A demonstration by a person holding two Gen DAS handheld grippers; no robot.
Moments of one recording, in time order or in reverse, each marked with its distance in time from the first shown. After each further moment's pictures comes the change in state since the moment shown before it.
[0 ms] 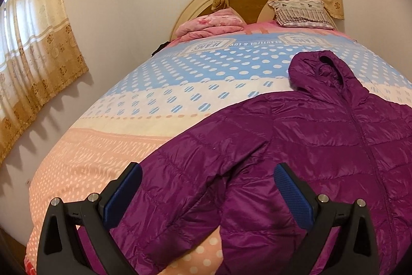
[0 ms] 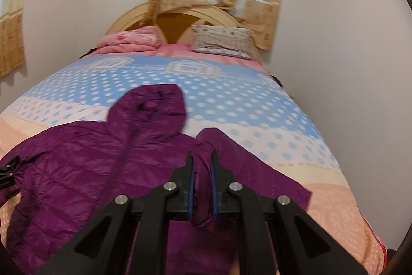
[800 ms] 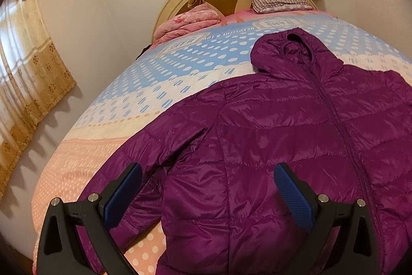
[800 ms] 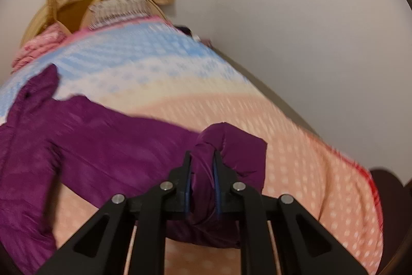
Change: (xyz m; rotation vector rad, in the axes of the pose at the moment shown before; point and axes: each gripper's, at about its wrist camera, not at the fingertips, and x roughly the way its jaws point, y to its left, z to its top) left arm -0.008 -0.082 -0.011 0.126 0.020 -0.019; right arm -0.037 -0.219 -0.120 0.342 0.171 -0.338
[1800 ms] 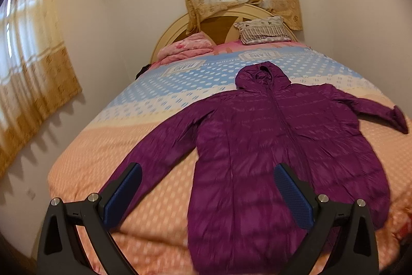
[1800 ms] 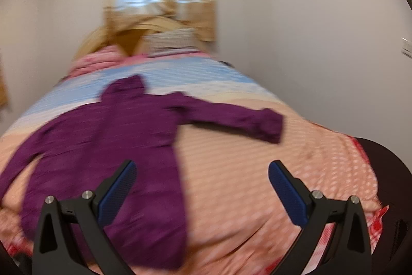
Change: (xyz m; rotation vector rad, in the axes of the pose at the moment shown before) left arm -0.232 0.056 -0.102 -0.027 -0.148 -0.095; right arm -0.179 0.047 -0.130 0.002 -0.165 0.077
